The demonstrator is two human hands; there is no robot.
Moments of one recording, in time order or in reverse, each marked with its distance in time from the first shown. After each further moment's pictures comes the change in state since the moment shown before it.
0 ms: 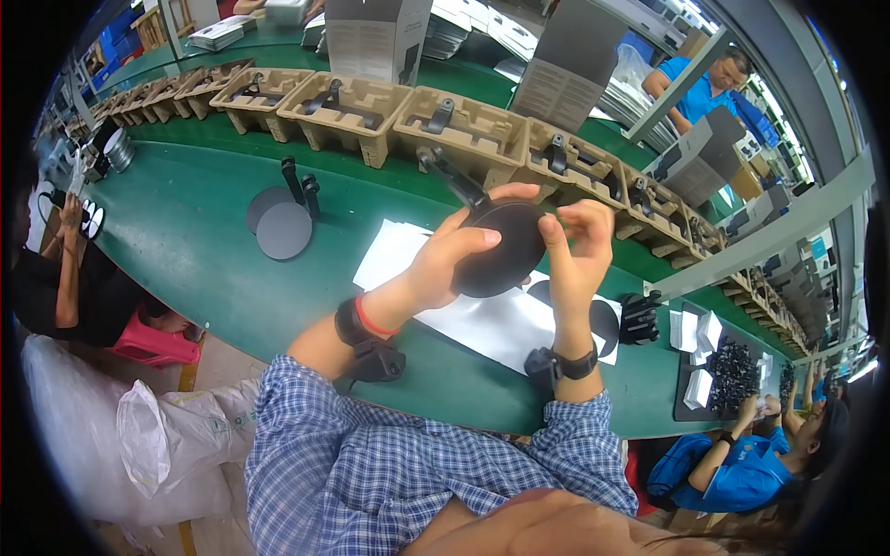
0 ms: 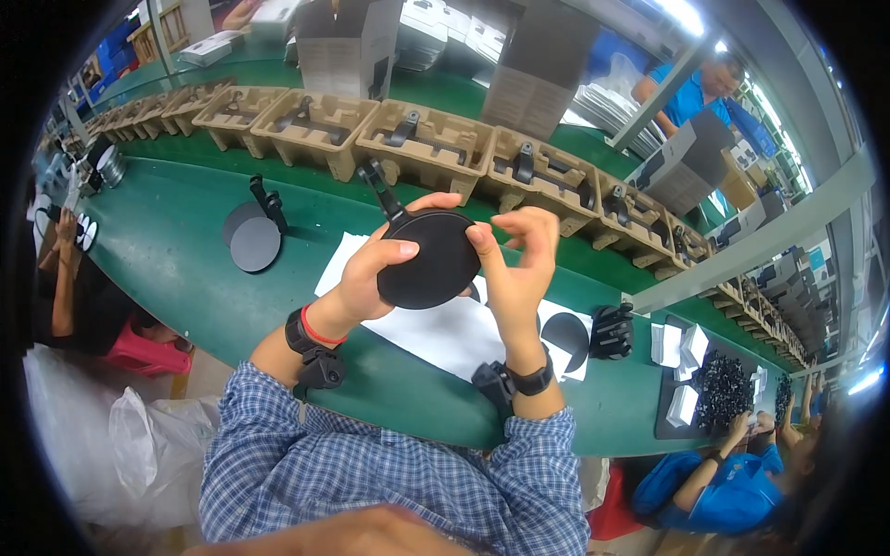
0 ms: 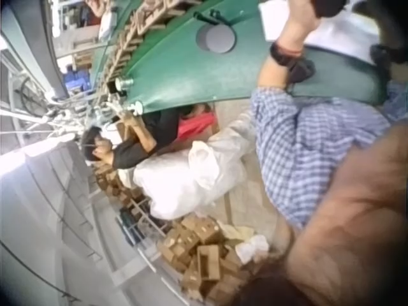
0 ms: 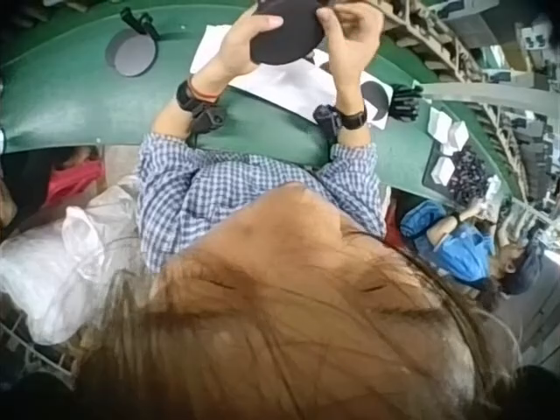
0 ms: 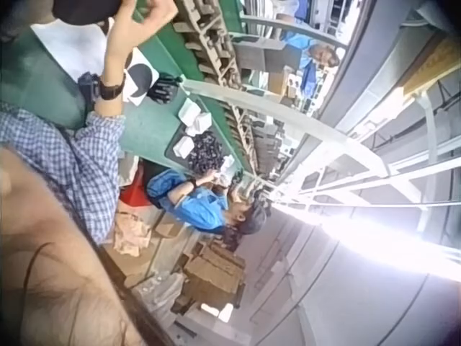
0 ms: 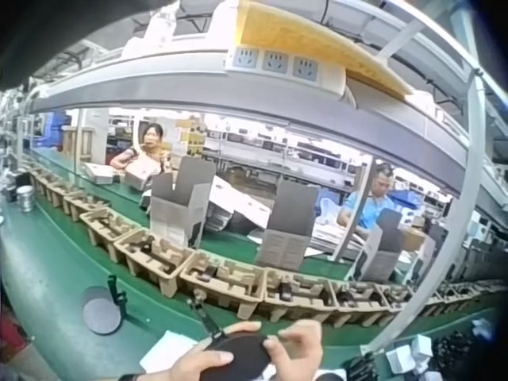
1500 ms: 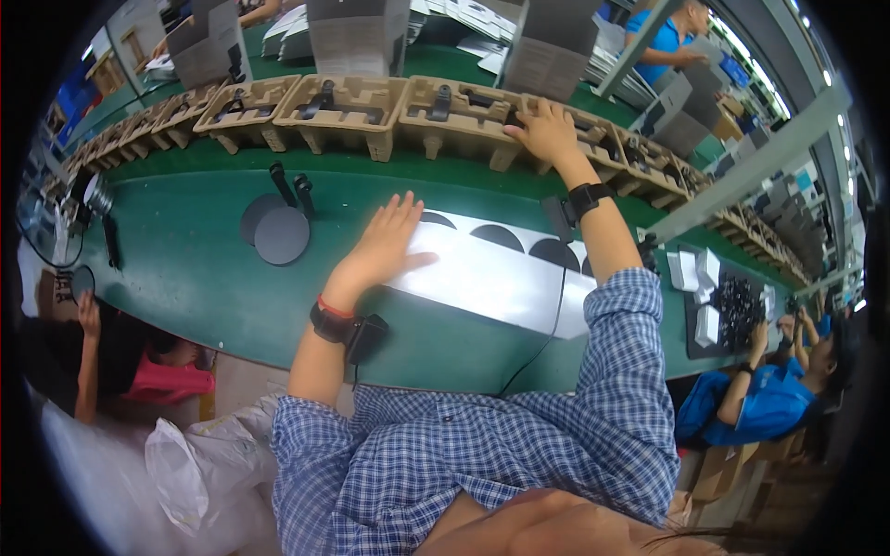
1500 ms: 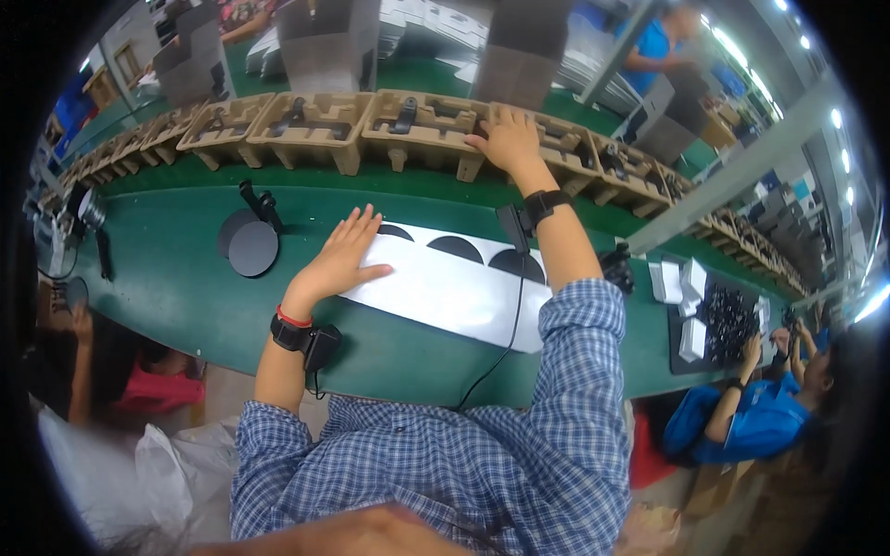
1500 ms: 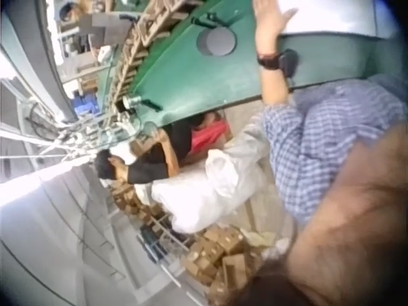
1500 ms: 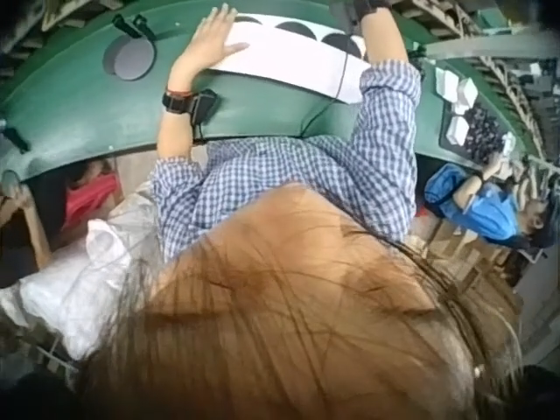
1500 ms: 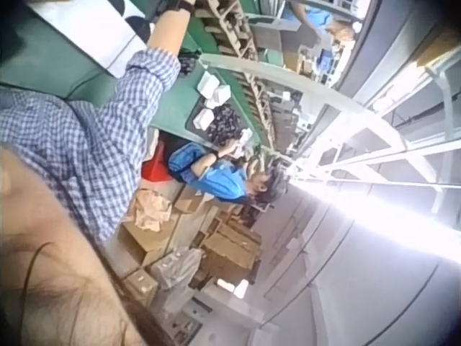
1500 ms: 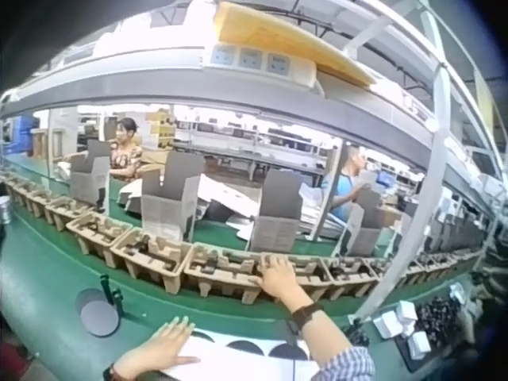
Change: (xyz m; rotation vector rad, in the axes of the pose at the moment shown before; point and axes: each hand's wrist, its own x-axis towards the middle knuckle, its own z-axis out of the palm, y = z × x) left_hand -0.073 0.030 -0.140 1.910 -0.093 -0.387; right_hand 0.096 0.131 0.054 -1.311 -0.638 -0.189
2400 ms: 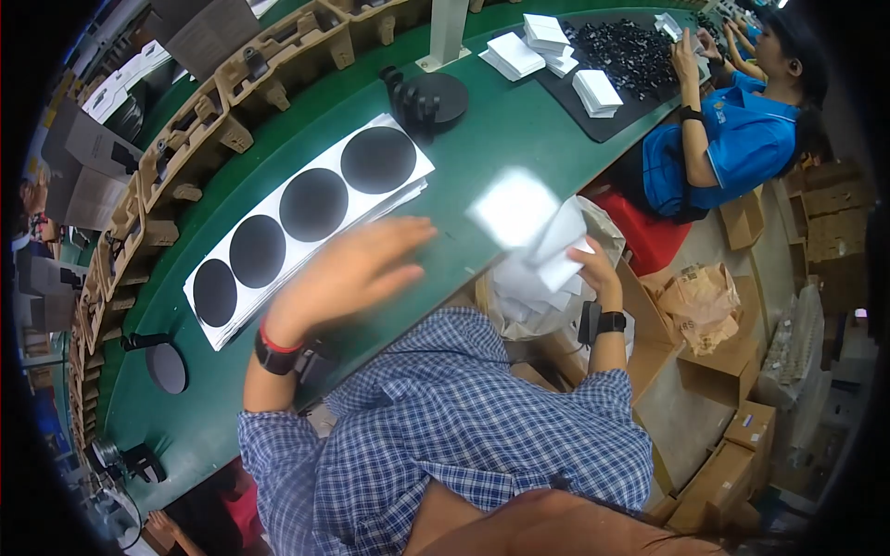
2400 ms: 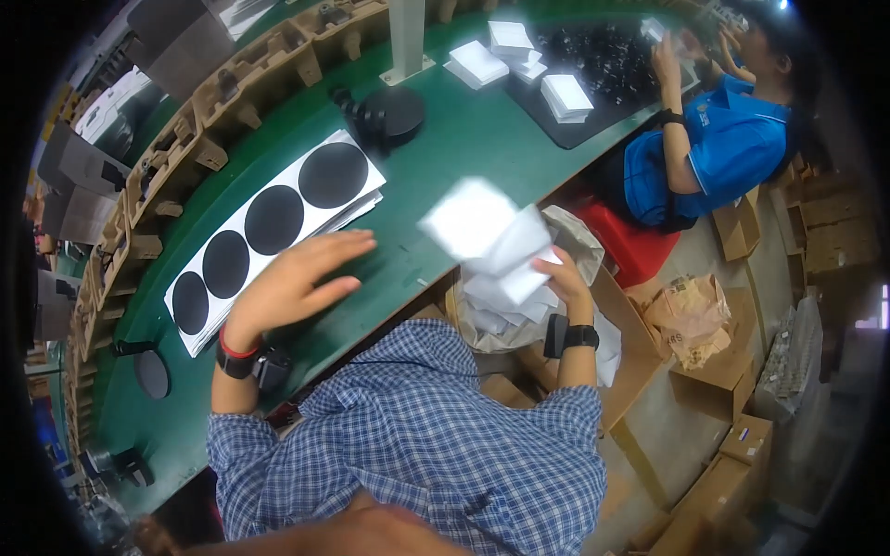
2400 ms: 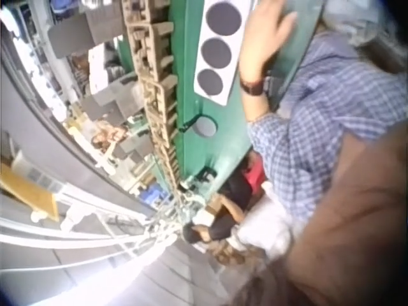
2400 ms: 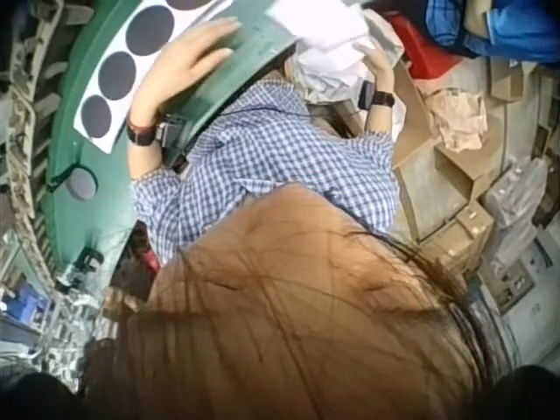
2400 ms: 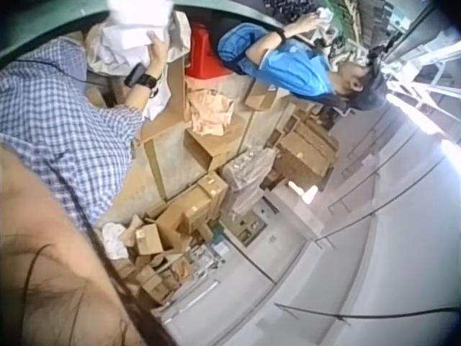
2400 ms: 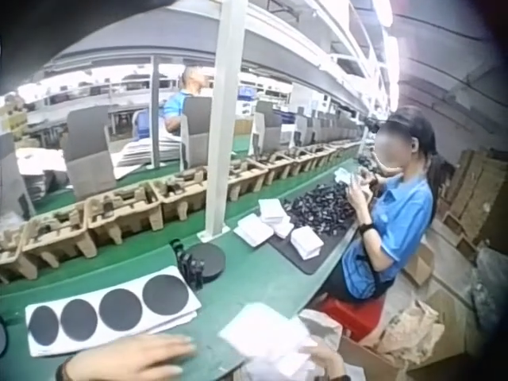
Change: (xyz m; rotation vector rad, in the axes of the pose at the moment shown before) left_hand 0.042 0.225 0.007 -0.370 -0.435 0.858; right_hand -0.587 0.025 -0.060 1.780 0.257 1.588
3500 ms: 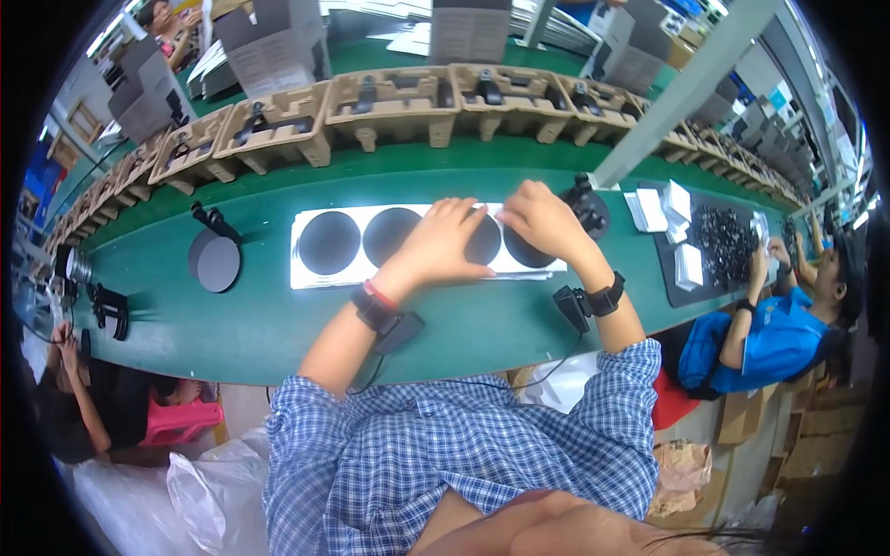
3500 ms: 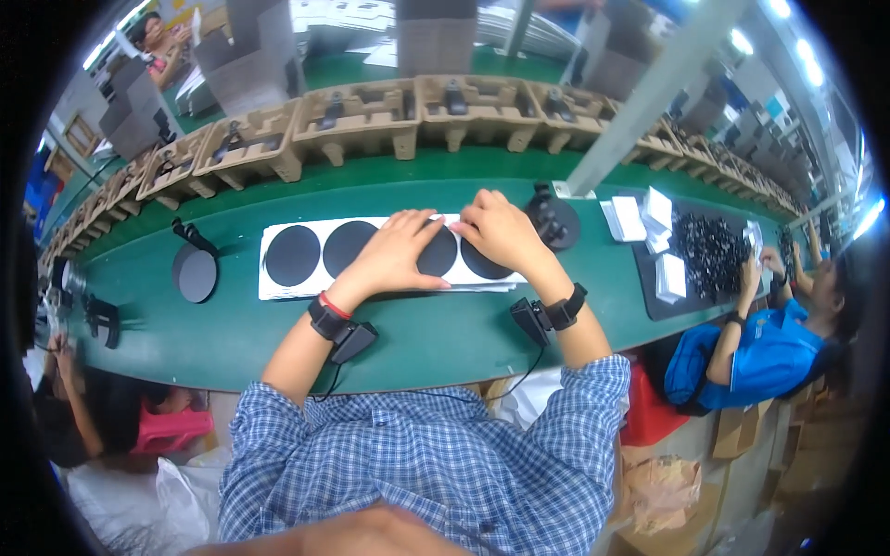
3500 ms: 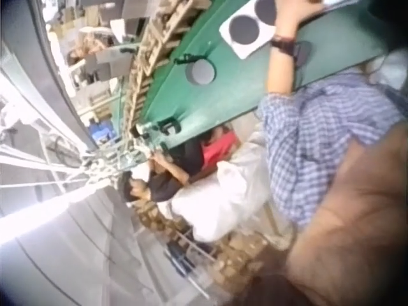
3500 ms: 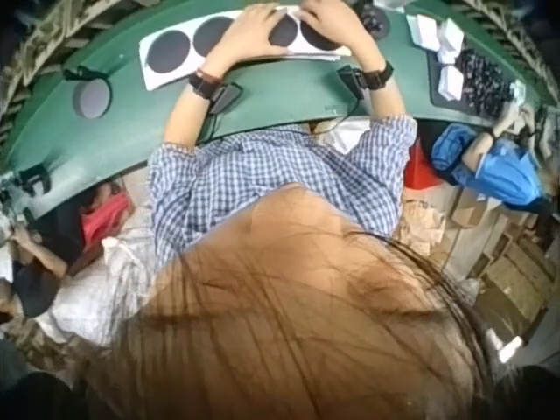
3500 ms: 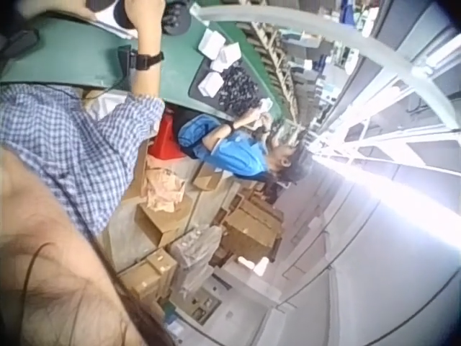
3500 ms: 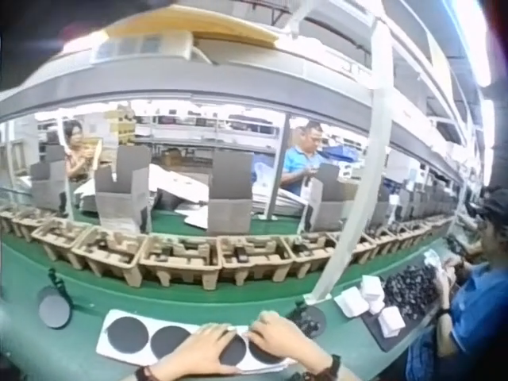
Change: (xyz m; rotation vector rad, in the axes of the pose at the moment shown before) left_hand -0.057 -0.086 -0.003 0.432 0.493 -0.355; right_hand 0.057 -0.119 0.365 -1.486 -0.658 -1.288
